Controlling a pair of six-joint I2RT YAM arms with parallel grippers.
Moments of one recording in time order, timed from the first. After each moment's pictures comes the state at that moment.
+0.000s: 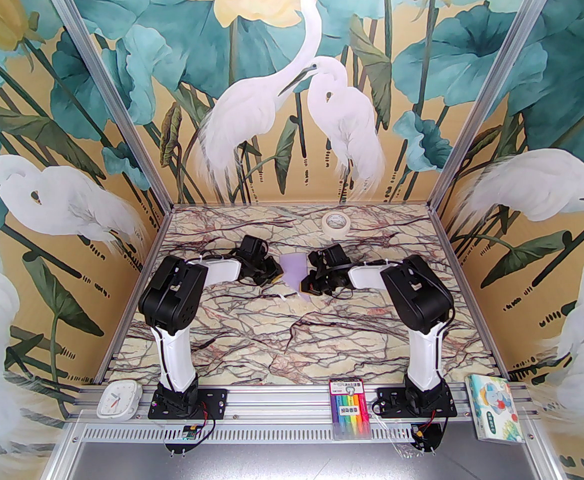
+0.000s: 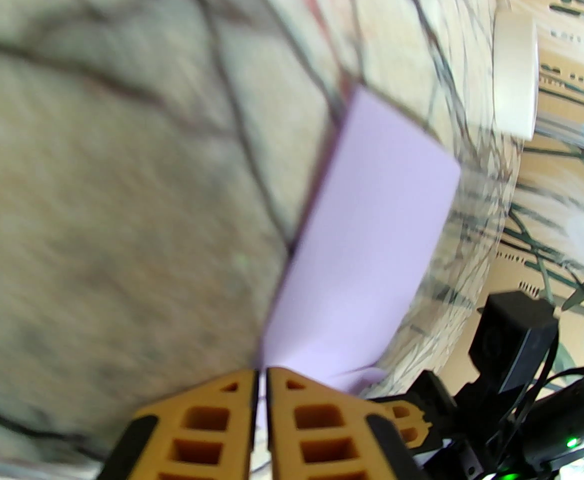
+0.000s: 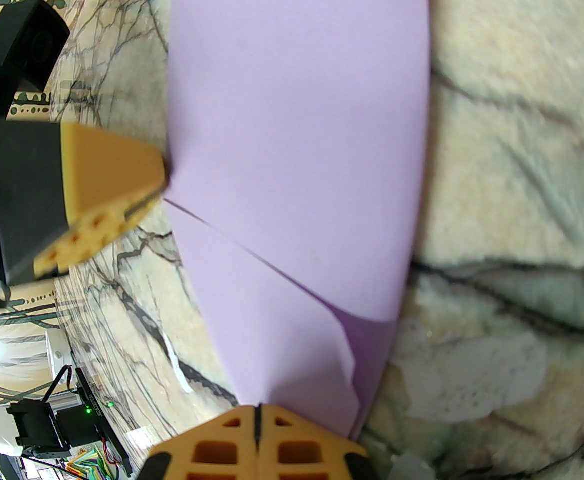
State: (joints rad) left arm -0.35 1.98 1.11 -0.10 0.45 -0.93; right arm 0.49 2.01 1.05 -0.04 -0.68 0.60
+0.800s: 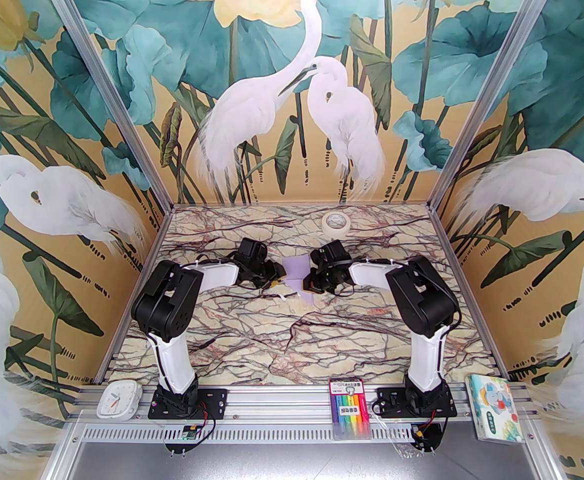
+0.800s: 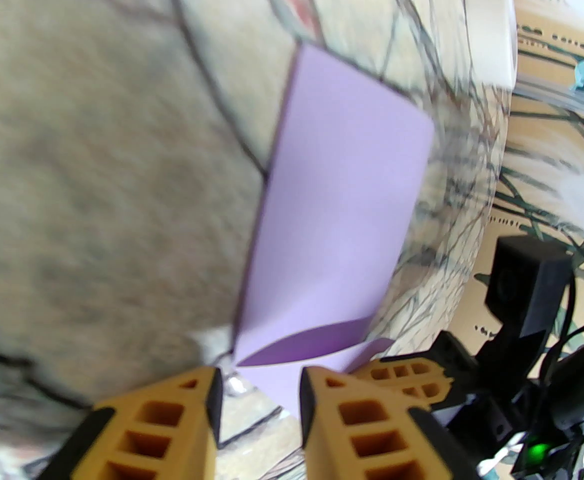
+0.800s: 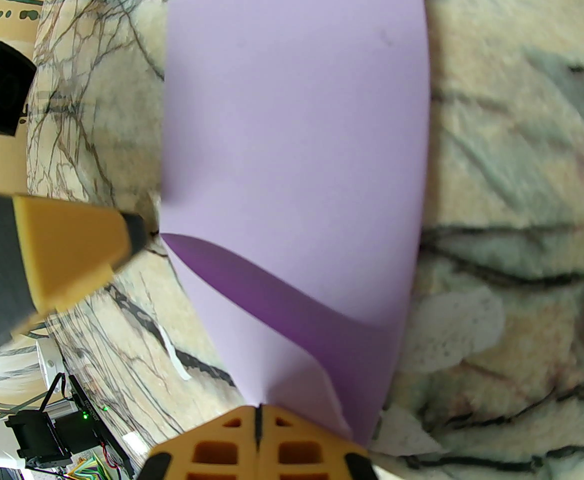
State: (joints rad) left arm -0.41 1.91 1.04 -0.08 0.49 -0.92; right arm 0.50 1.97 1.11 -0.19 -0.61 0.60
